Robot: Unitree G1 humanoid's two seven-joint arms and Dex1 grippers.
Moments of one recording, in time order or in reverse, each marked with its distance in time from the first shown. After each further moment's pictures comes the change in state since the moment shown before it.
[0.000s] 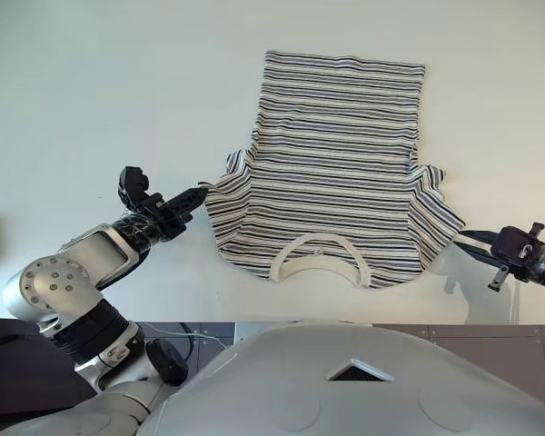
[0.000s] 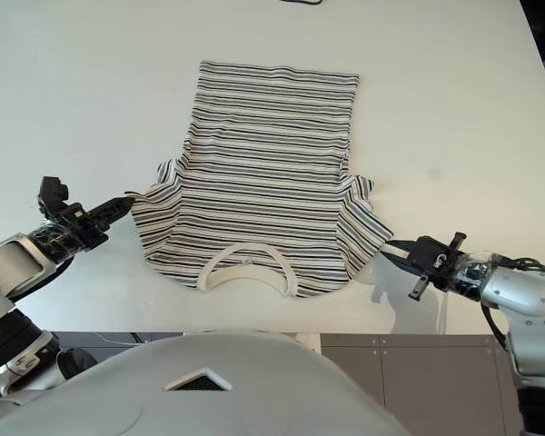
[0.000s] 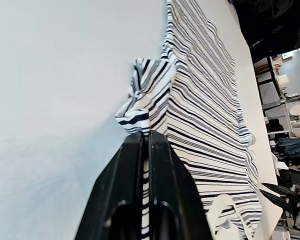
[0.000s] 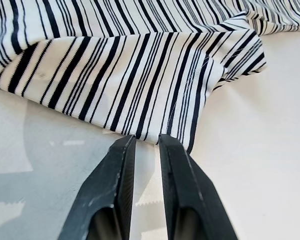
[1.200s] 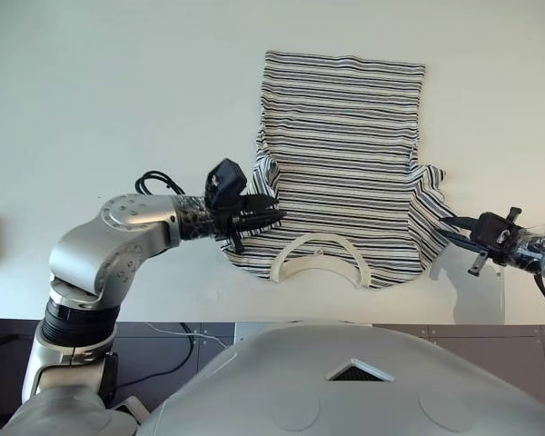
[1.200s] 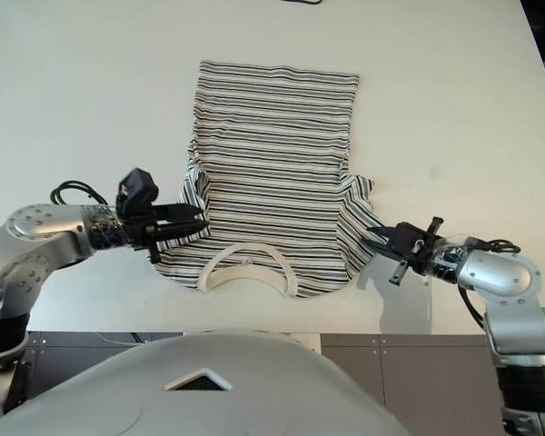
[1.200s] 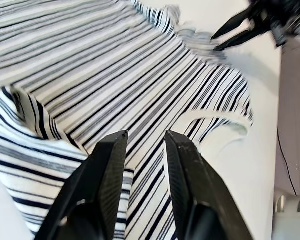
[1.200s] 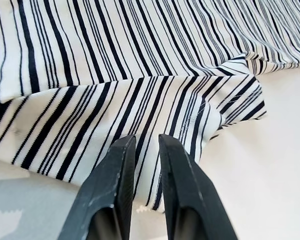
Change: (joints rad) left arm -0.041 0.426 -0.747 -0.148 0.152 -0.608 -0.350; right arm -0.128 0.027 0.118 0.002 -0.017 0.026 -0.034
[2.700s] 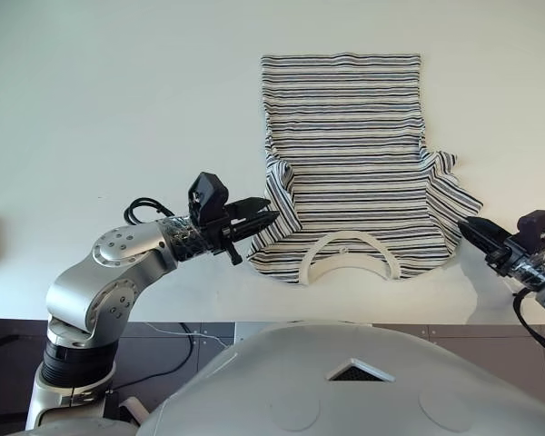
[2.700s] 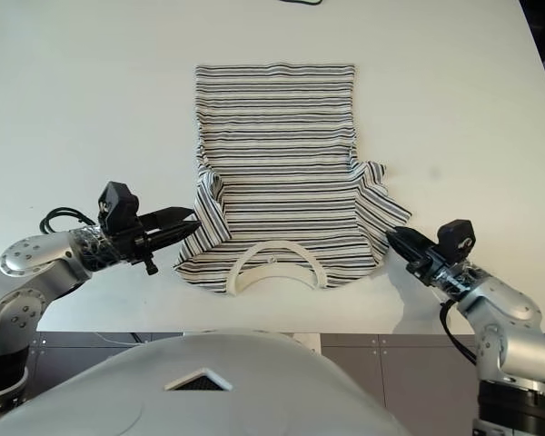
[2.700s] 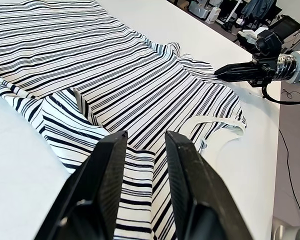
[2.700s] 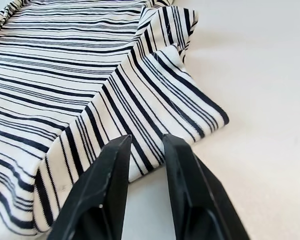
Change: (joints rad) left arm 0.251 -0.039 0.062 -0.084 -0.049 -0.158 0.119; right arm 0.063 0.235 -0.239 0.069 0.452 0.427 -0.152
